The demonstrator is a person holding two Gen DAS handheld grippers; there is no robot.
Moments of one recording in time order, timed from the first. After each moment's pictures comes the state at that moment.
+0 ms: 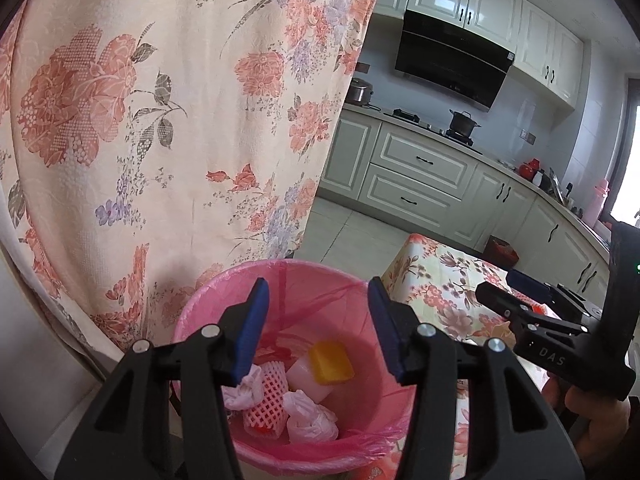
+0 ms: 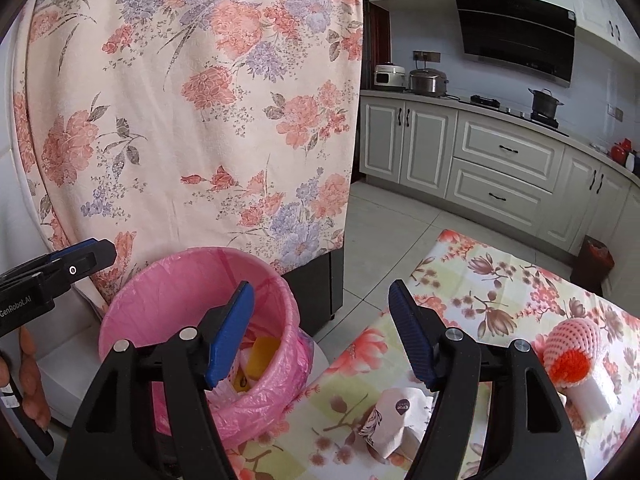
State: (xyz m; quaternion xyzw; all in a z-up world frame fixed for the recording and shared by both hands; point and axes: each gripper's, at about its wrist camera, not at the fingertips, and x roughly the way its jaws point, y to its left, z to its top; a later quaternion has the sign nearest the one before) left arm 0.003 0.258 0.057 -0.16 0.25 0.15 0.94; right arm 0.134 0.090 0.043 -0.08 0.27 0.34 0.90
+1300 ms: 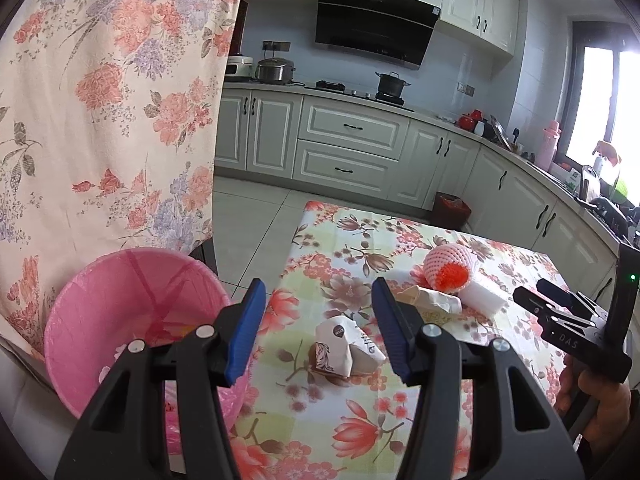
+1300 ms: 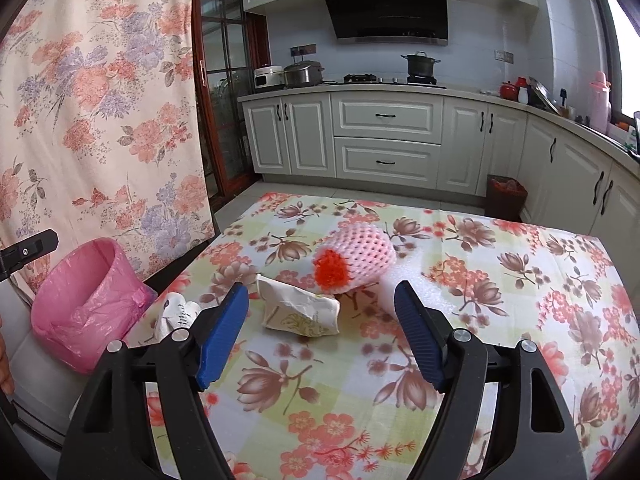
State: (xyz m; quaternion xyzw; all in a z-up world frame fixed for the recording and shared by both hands) left arm 0.062 0.097 0.059 -0.10 0.28 0.05 0.95; right arm 0.151 -0.164 0.015 -0.01 0.29 0.18 0.94
